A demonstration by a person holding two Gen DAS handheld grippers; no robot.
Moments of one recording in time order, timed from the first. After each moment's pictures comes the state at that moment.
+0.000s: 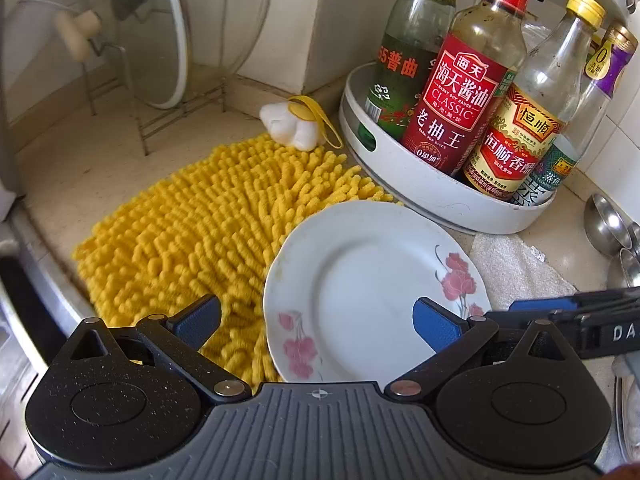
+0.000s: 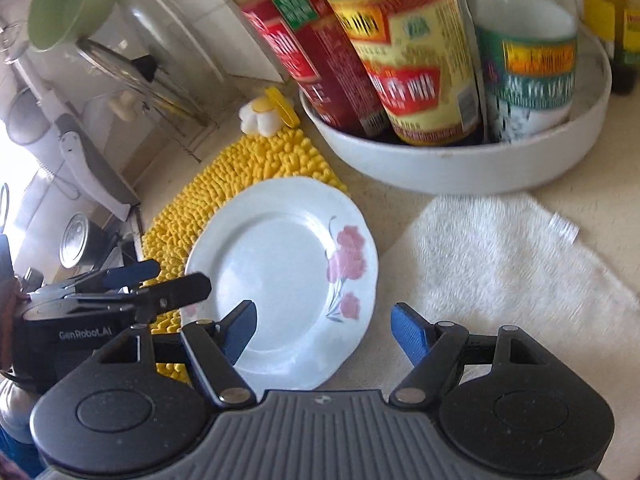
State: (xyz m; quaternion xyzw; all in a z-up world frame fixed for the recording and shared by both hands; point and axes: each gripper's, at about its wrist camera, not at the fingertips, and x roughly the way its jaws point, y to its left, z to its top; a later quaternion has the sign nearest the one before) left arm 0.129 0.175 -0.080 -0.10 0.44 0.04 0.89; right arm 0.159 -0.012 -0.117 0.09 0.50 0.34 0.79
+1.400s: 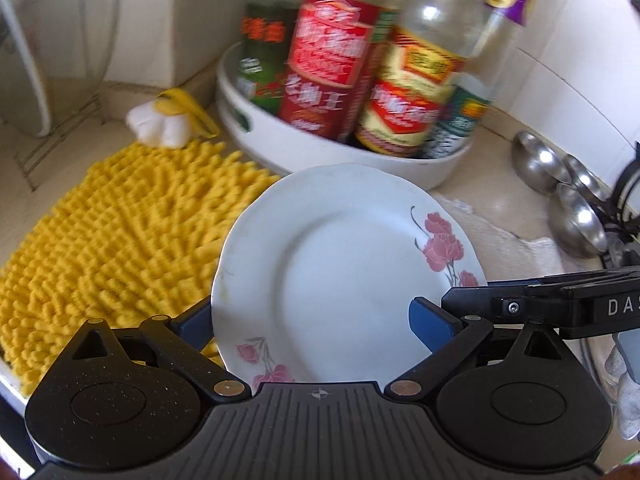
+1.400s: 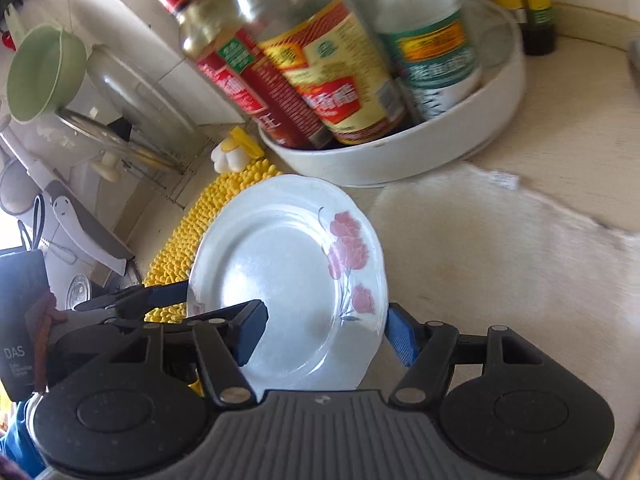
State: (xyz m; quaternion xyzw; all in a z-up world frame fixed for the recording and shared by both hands) left arm 0.154 0.128 -0.077 -0.05 0.46 -0.10 0.88; right arm 0.127 -0.055 -0.110 0.18 0.48 0.27 0.82
